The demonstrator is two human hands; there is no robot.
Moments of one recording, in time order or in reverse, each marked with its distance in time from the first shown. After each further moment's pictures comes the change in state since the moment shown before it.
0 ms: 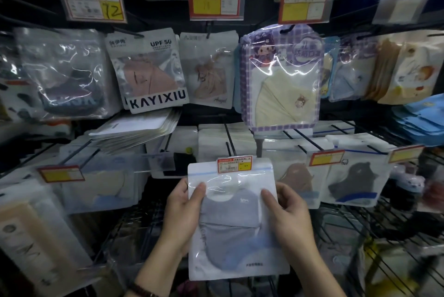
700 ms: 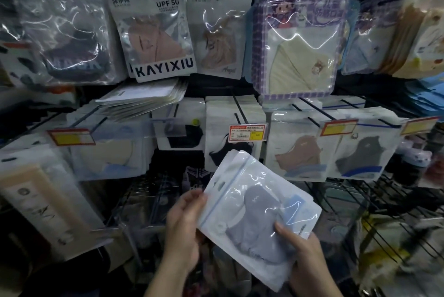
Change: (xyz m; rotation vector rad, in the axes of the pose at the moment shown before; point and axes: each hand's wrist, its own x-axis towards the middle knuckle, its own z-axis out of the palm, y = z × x) left_hand -0.060 -0.056 -0.030 -0.234 0.193 -0.241; right_hand -0.091 0.064 -0.021 0.546 0.021 0.380
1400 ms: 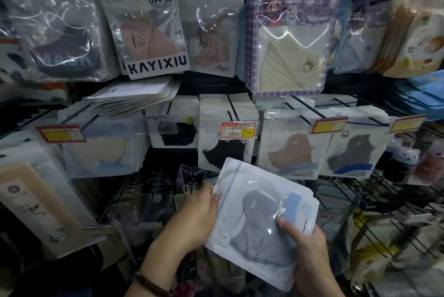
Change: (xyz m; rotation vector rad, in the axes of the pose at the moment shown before) left_hand 0.008 0.021 0.016 1.308 -0.426 0.356; right_hand 0.007 -0.014 -0.024 -0.197 0.201 -0.079
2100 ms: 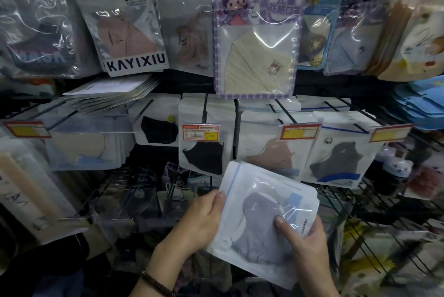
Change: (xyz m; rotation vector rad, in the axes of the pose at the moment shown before) left_hand 0.020 0.062 0.068 -0.258 0.041 -0.047; right_hand 0.057 -0.031 -0.072 -0.232 -0.077 -0.177
